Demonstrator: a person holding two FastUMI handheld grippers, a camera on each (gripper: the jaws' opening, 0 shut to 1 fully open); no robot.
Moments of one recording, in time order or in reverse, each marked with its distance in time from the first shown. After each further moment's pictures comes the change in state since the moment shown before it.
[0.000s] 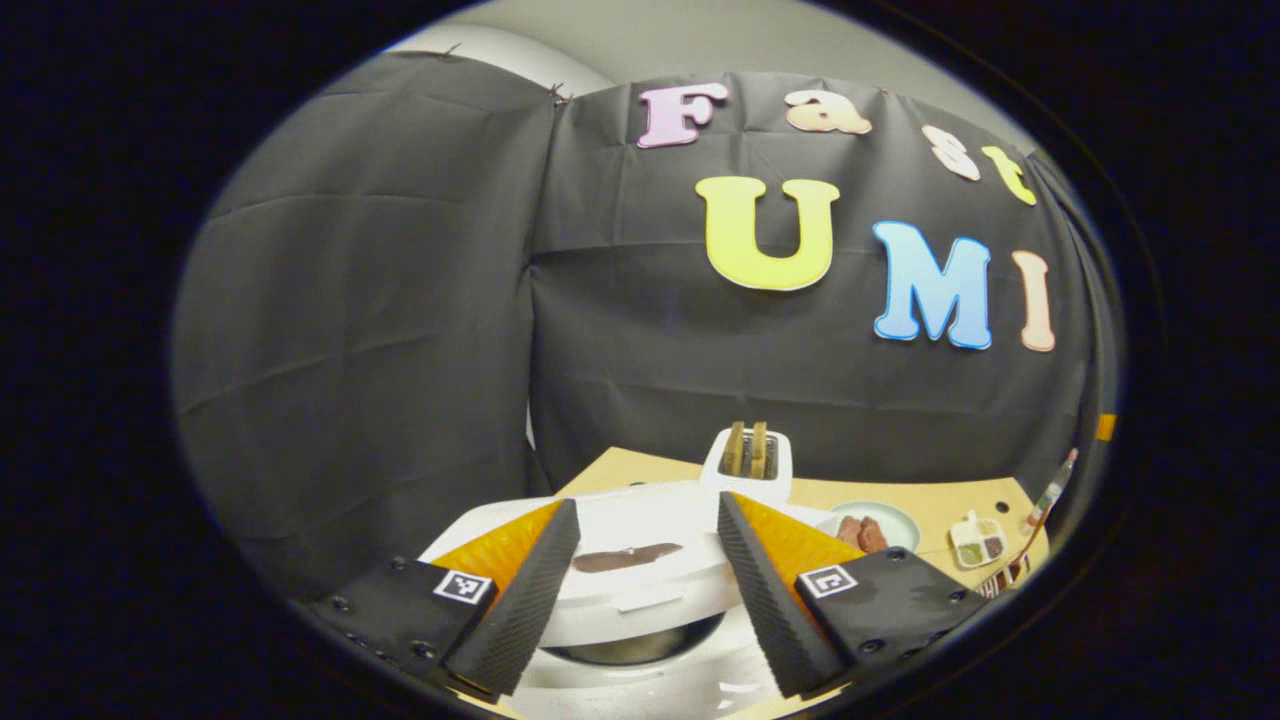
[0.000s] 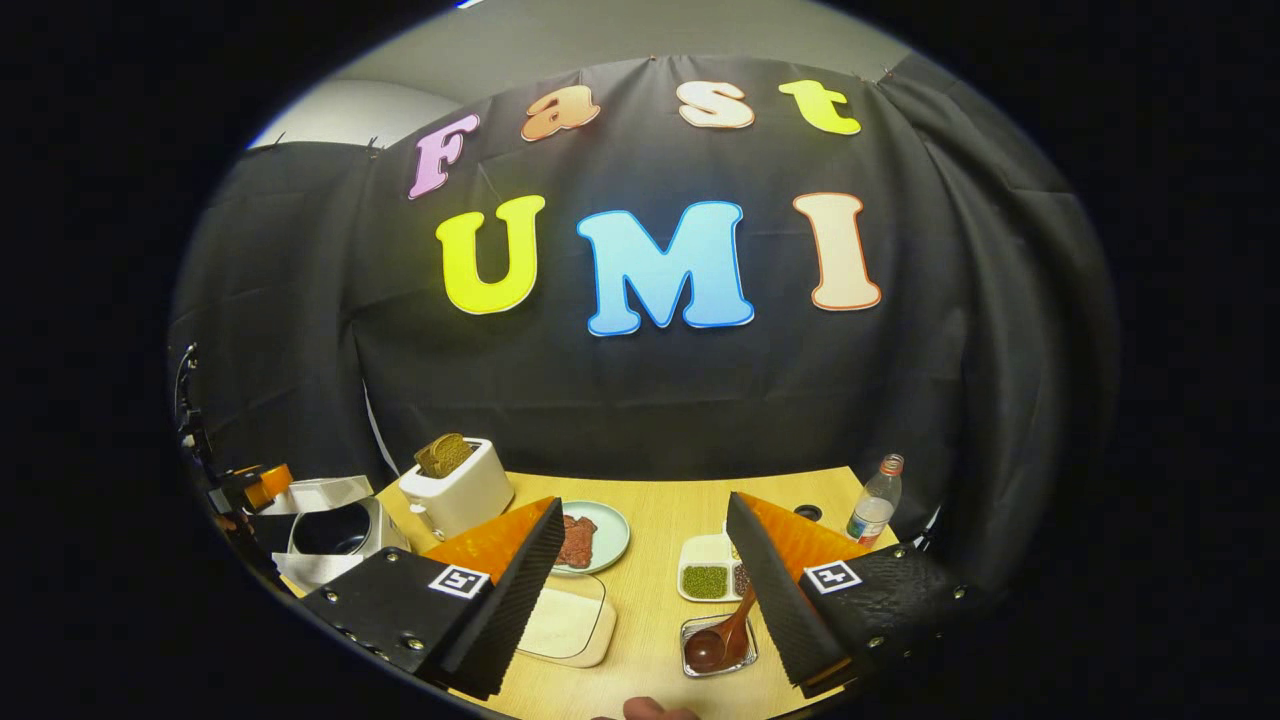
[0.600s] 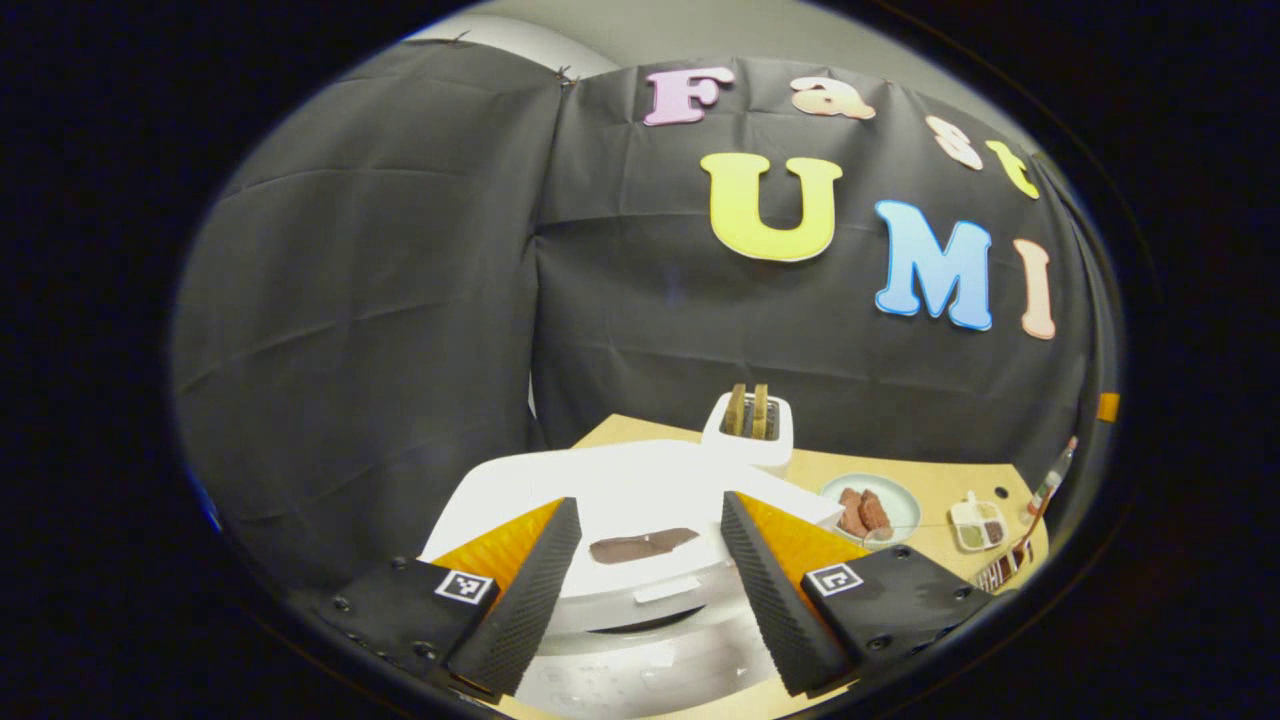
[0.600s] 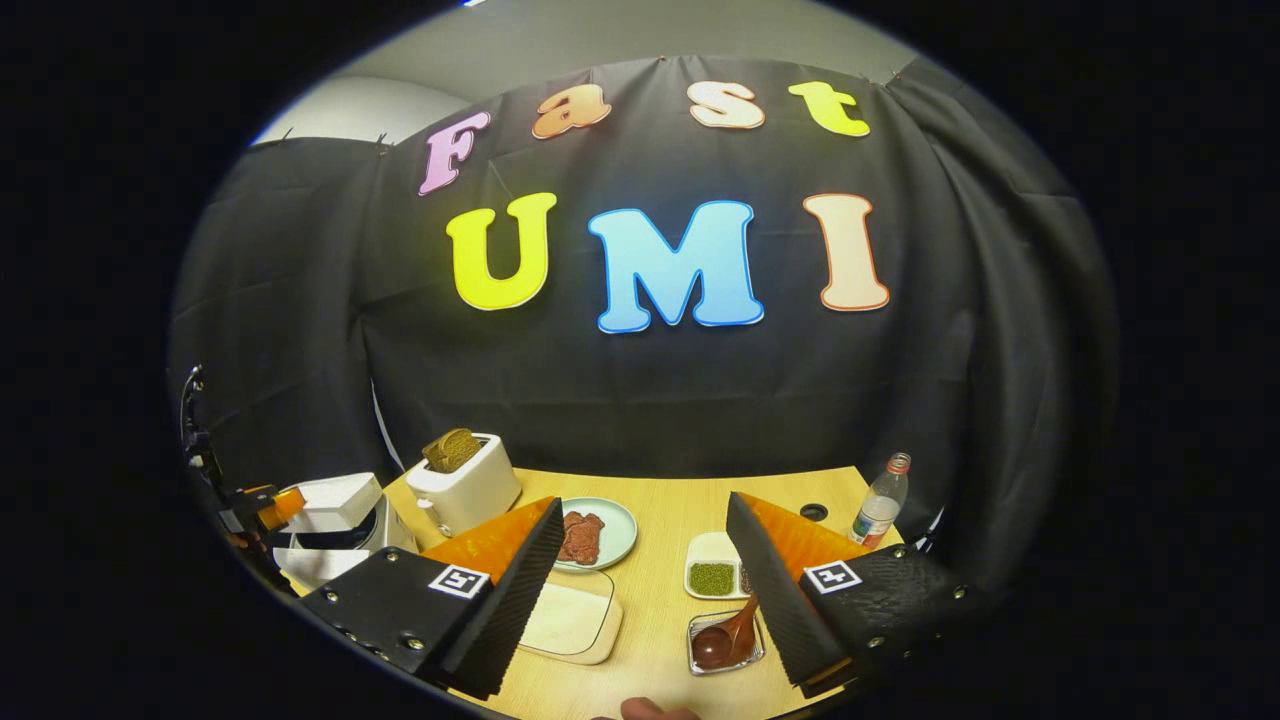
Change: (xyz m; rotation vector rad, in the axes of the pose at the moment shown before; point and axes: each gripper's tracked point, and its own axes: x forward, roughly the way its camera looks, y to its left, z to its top) left arm -0.010 -0.005 -0.049 -0.010 0.083 -0.007; right arm -0.005 0.007 -0.005 -0.004 0.006 0.011
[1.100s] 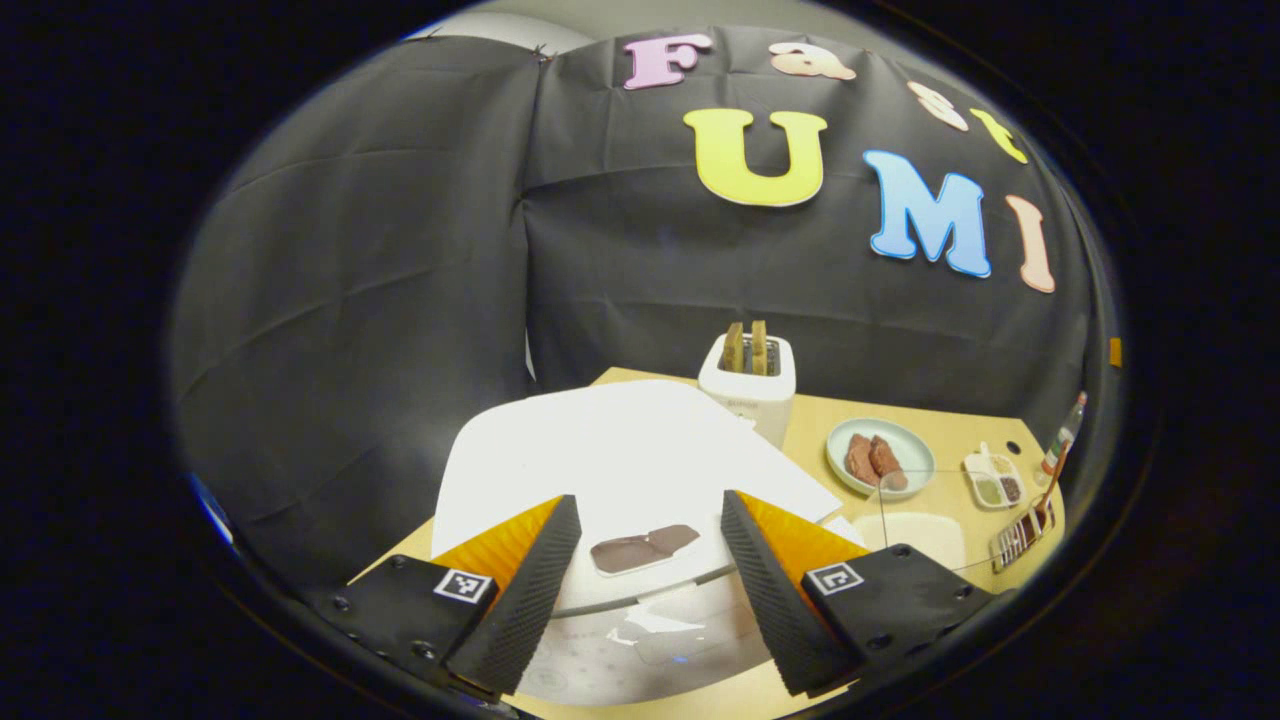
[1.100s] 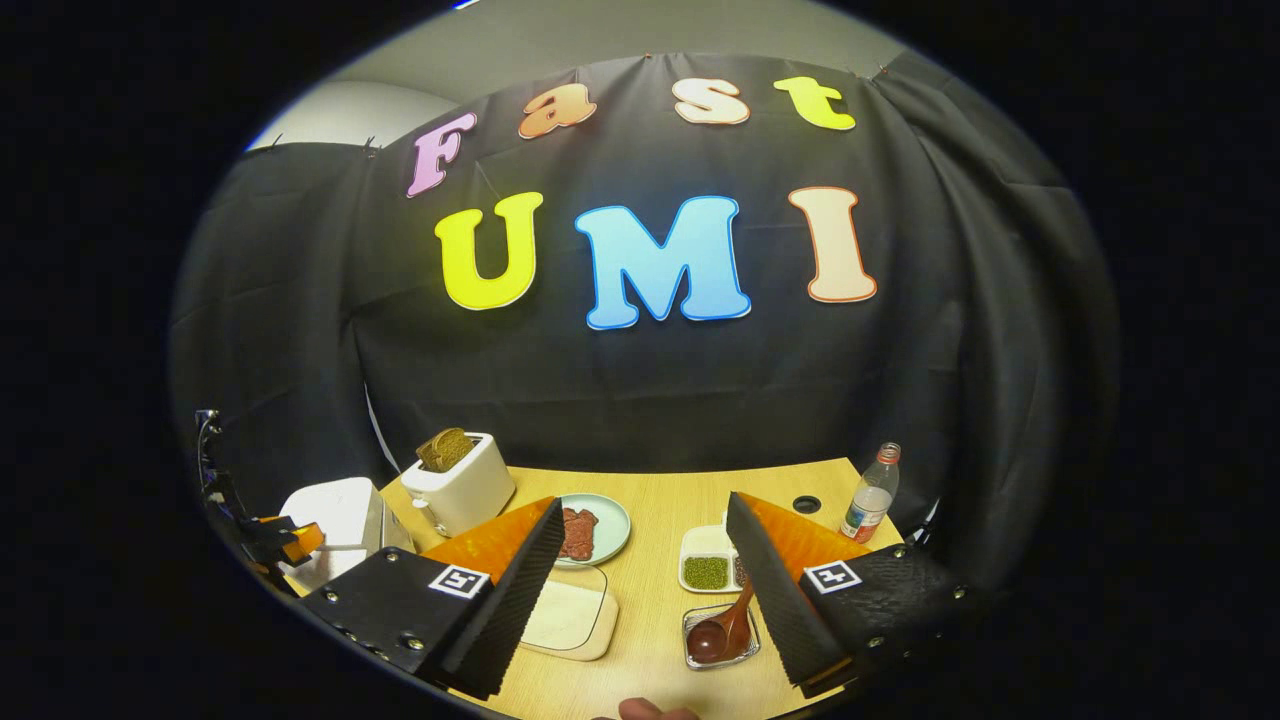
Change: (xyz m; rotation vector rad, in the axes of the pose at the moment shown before) left arm 0.002 -0.005 -0.053 0.049 0.120 0.006; right arm -0.005 -0.006 -0.005 0.018 0.011 -0.015
